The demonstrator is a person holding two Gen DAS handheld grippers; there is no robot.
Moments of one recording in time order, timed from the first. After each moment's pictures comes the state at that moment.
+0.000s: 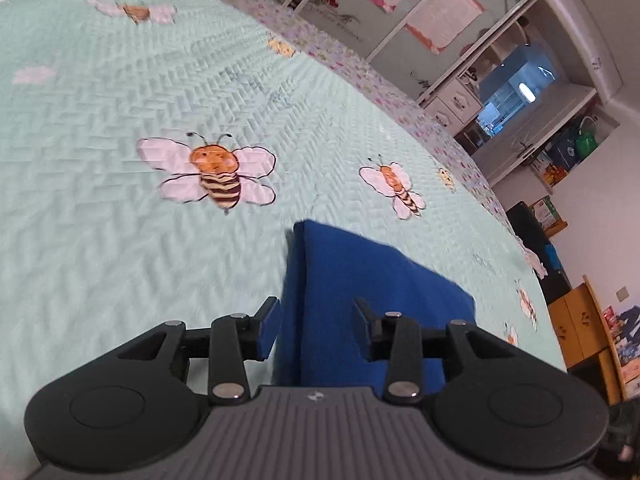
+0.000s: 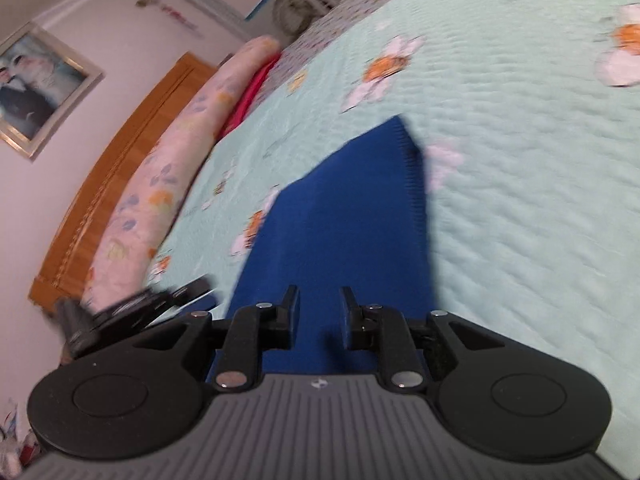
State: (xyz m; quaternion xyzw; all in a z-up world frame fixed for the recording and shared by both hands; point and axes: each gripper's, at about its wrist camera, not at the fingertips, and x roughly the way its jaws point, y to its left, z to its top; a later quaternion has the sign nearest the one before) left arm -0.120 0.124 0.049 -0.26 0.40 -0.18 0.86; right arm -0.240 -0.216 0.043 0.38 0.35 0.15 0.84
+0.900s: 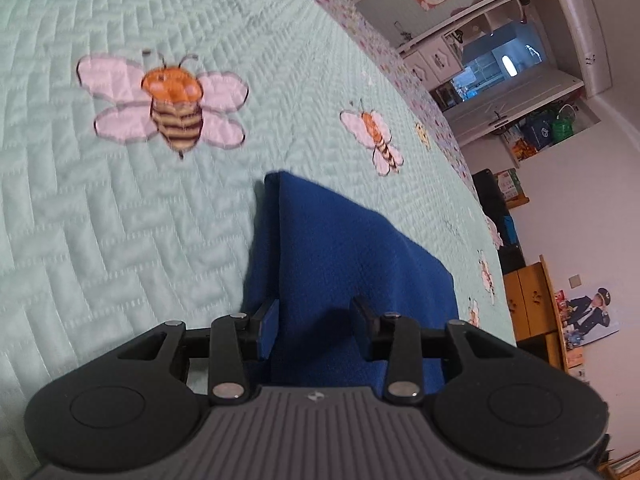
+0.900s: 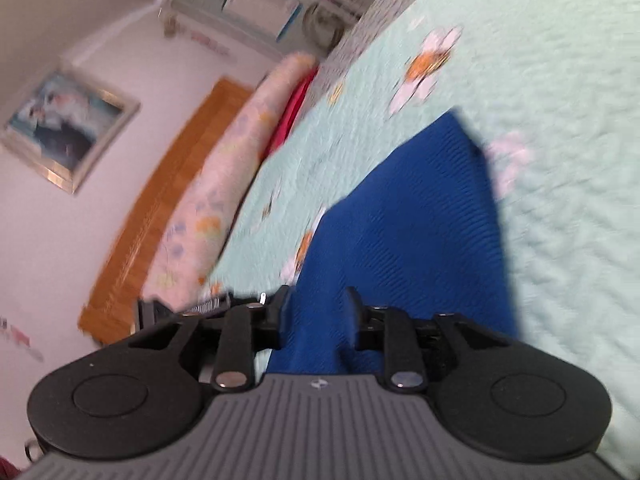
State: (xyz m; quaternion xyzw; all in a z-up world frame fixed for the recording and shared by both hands) left arm -0.093 0.117 0.020 -0.30 0.48 -0.26 0.78; right arm -0.236 -0.222 0.032 0.45 0.29 0.17 0.83
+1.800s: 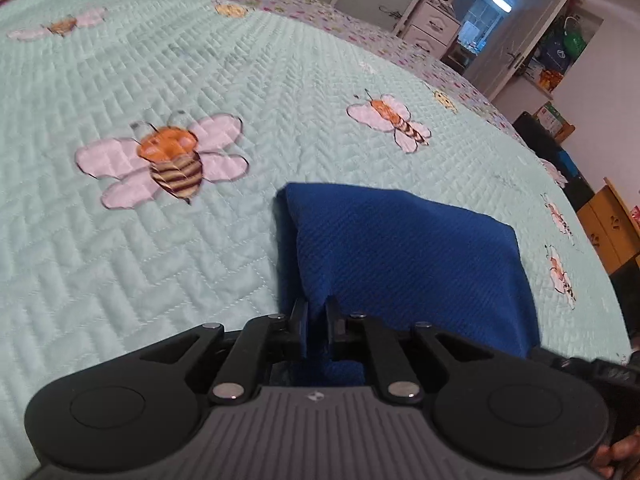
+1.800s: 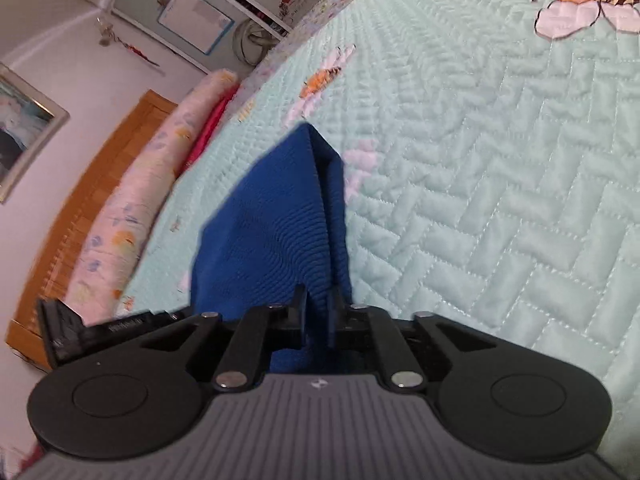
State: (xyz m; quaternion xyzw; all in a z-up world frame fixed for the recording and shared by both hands) left arm -0.109 0.091 0.041 -0.11 0.44 -0.21 0.87; right arm -0.255 -0.246 -0.003 0.41 0.32 0.07 0.85
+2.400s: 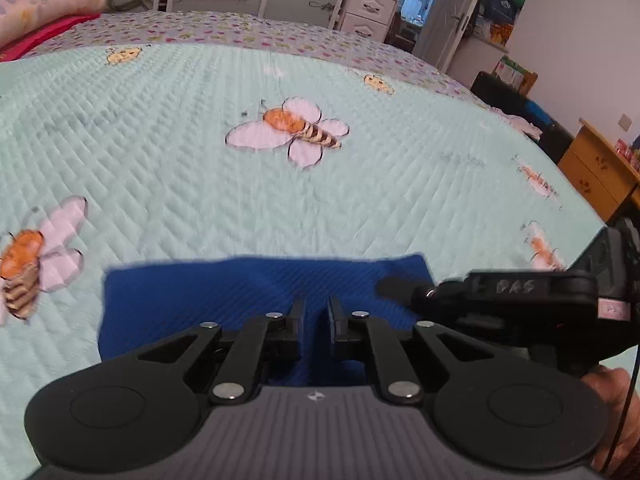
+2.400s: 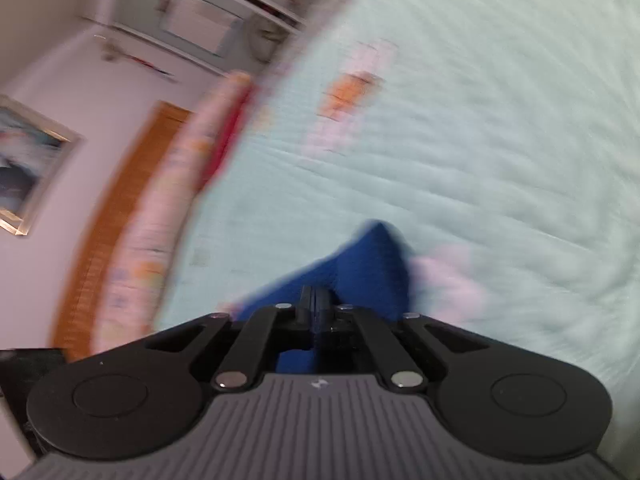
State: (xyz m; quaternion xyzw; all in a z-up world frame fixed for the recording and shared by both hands) left arm -0.075 -0.030 0.036 -0.04 0.40 -0.28 0.87; right arm -0.133 -0.265 -0.036 0.47 0.31 0.11 0.82
